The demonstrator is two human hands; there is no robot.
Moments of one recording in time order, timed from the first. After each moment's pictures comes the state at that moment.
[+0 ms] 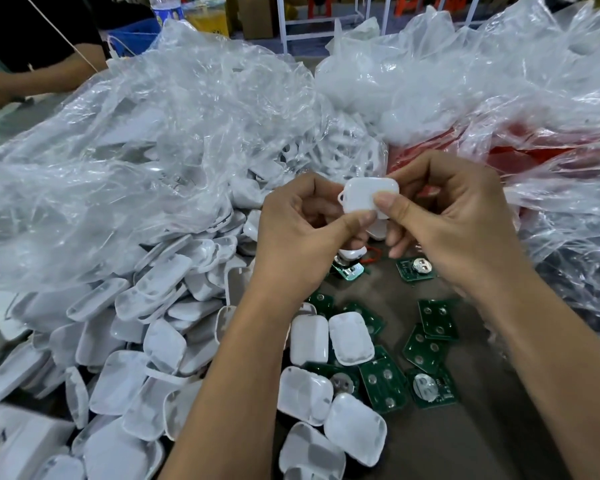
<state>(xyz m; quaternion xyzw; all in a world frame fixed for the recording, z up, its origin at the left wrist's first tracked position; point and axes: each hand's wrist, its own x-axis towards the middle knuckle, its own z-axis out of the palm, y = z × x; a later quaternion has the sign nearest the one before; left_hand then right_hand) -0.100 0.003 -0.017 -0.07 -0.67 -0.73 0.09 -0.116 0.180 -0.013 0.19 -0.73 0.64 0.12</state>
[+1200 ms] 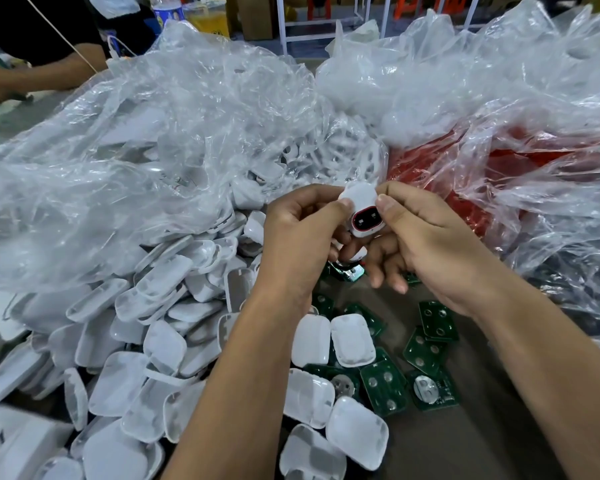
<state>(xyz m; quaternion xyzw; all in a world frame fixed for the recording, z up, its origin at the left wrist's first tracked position) -0.101 0.009 -0.016 0.03 -0.64 -0.77 0.05 -0.114 0.172 -0.018 0.16 -0.69 0.69 -0.13</state>
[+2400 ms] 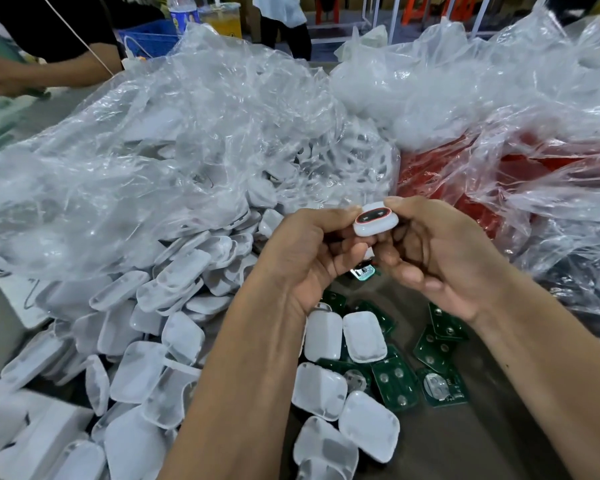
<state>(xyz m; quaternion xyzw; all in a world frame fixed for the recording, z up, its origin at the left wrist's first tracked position) -0.094 -0.004 0.000 0.11 -0.51 -0.84 -0.15 -0.110 0.167 -0.012 0.10 -0.60 0.77 -0.21</state>
